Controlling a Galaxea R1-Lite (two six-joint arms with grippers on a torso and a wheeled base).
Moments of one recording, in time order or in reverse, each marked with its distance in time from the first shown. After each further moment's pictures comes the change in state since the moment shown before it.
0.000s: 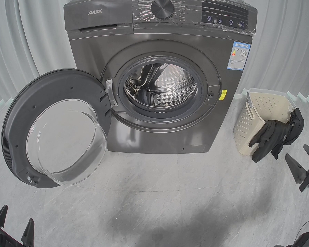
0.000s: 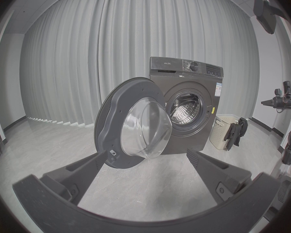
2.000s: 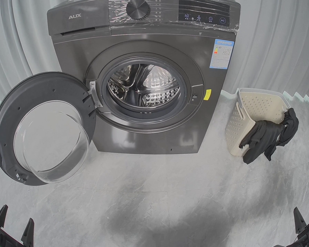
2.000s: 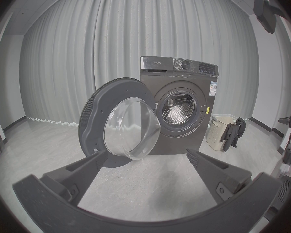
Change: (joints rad) left arm 0.000 0.000 0.000 0.000 0.004 0.002; right arm -0.291 -0.876 0.067 0.846 0.131 -0.035
